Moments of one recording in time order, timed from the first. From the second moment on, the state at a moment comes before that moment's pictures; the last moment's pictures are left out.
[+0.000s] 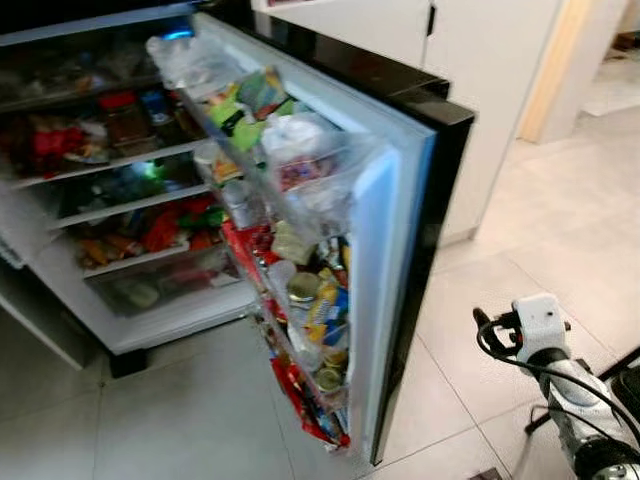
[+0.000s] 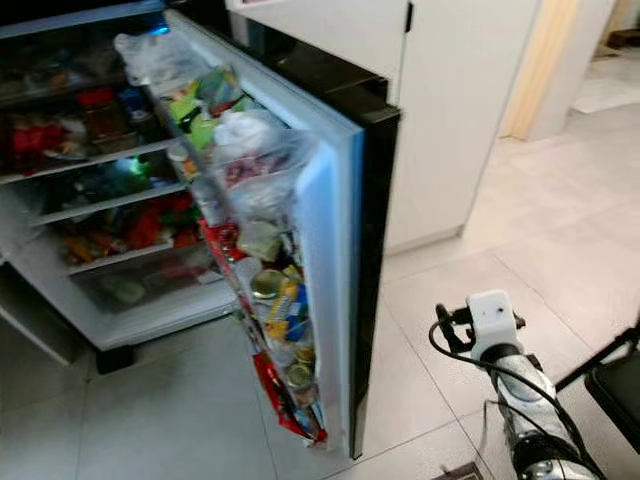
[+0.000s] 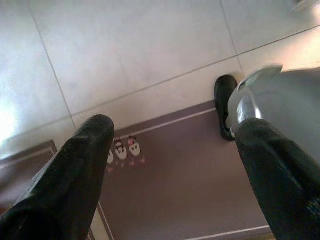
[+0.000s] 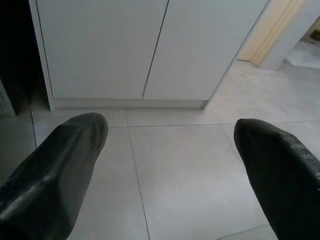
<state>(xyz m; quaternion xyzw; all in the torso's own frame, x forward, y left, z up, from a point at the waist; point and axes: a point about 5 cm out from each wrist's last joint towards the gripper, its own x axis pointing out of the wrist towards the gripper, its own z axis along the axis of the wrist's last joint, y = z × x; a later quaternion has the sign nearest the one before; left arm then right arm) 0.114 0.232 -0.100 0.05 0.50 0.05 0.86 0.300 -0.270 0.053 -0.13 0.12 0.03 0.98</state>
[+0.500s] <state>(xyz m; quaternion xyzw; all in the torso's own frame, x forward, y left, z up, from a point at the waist) 0.112 0.232 -0.100 0.05 0.50 0.05 0.86 0.307 -0.219 0.070 -0.19 0.09 0.26 0.94</state>
